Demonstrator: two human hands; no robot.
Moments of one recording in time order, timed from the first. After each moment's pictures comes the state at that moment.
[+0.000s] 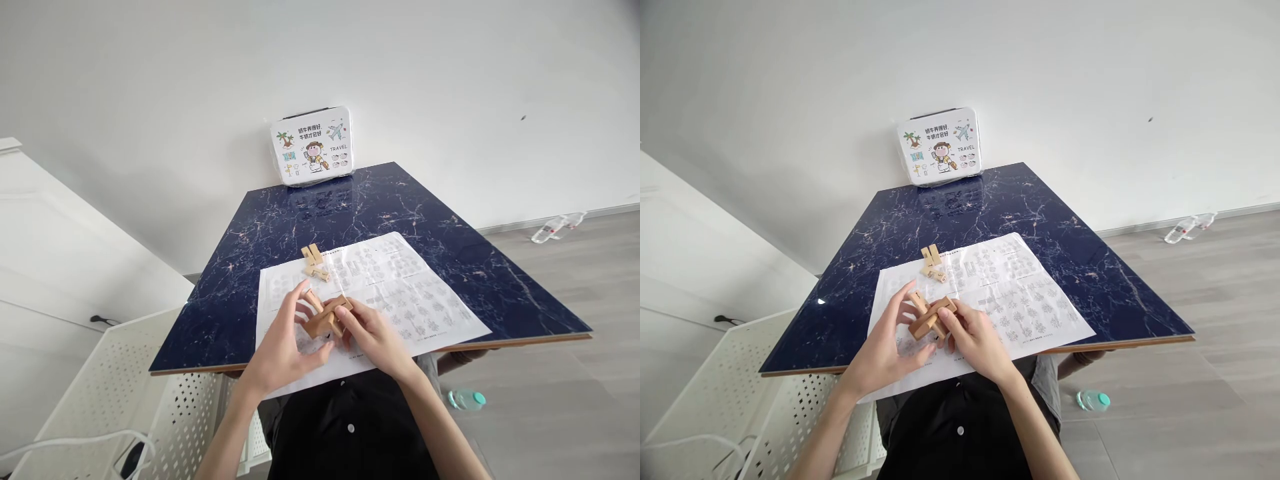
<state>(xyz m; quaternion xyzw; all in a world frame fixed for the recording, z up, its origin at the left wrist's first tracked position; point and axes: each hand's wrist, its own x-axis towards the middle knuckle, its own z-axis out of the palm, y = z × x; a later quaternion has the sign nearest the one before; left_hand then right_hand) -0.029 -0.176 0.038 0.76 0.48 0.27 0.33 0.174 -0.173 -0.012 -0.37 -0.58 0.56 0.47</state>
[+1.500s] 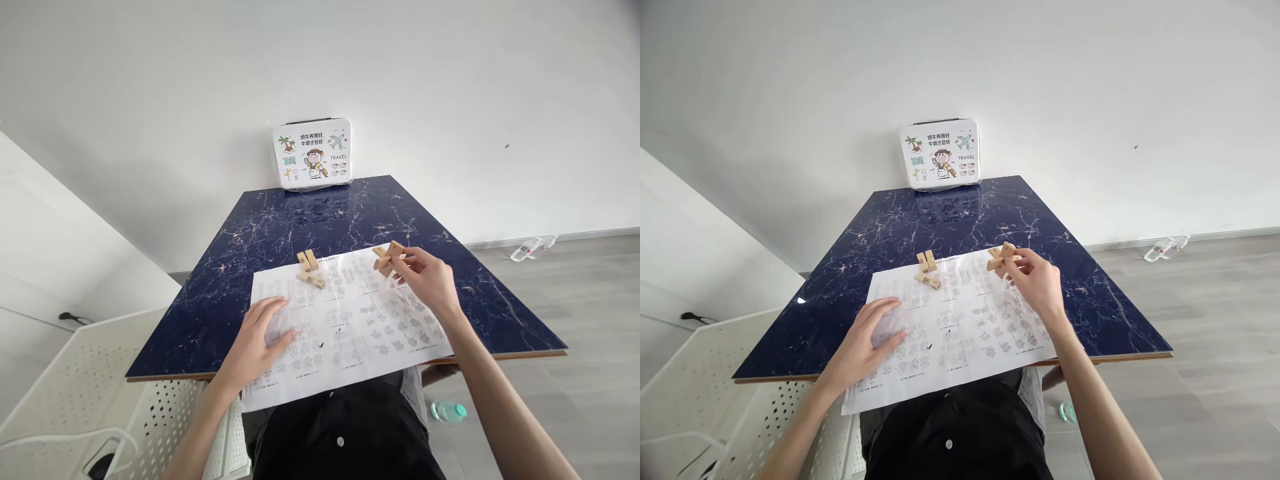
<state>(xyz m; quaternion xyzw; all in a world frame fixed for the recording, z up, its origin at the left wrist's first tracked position) -0.089 -0.153 -0.002 0.81 0.53 0.21 0.15 0.289 -0.092 -0.002 -0.63 -0.54 0.24 0.51</state>
